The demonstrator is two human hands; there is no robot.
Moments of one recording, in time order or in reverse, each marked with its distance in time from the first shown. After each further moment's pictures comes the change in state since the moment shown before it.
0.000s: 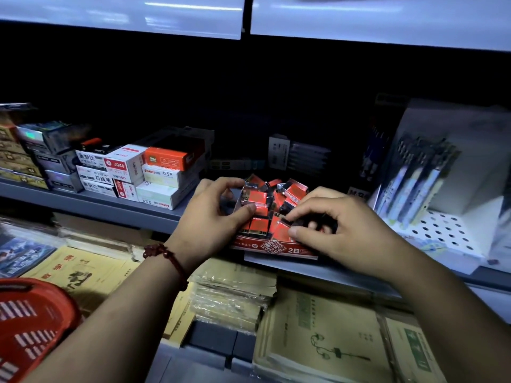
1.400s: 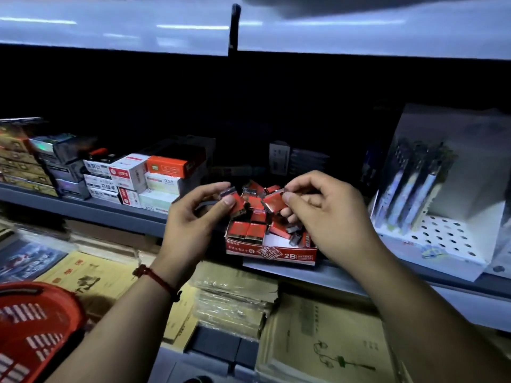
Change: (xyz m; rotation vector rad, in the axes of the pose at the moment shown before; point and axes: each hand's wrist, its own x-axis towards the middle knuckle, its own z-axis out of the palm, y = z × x) left_hand -0.014 0.002 -0.002 -0.606 0.148 -0.114; right_hand 0.022 -0.013 0.017 0.382 0.303 0.092
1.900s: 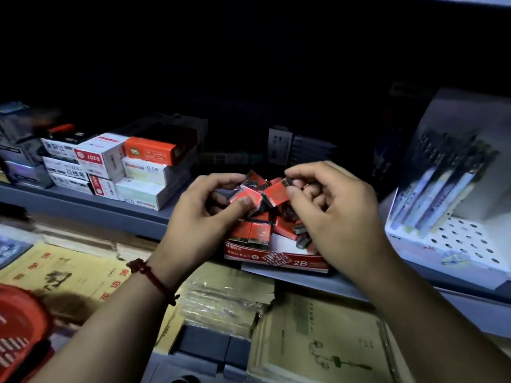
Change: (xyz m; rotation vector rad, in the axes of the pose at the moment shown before) left_hand 0.028 -0.028 0.004 0.230 -0.139 0.130; right_hand 0.008 0.010 0.016 -0.261 0.114 -0.216
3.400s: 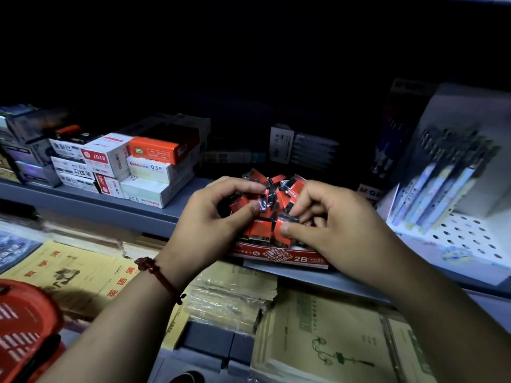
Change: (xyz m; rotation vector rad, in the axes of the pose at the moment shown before) left_hand -0.005 0.008 0.001 0.032 -0.150 0.113; right_hand -0.009 0.000 -0.022 -0.088 -0.367 0.163
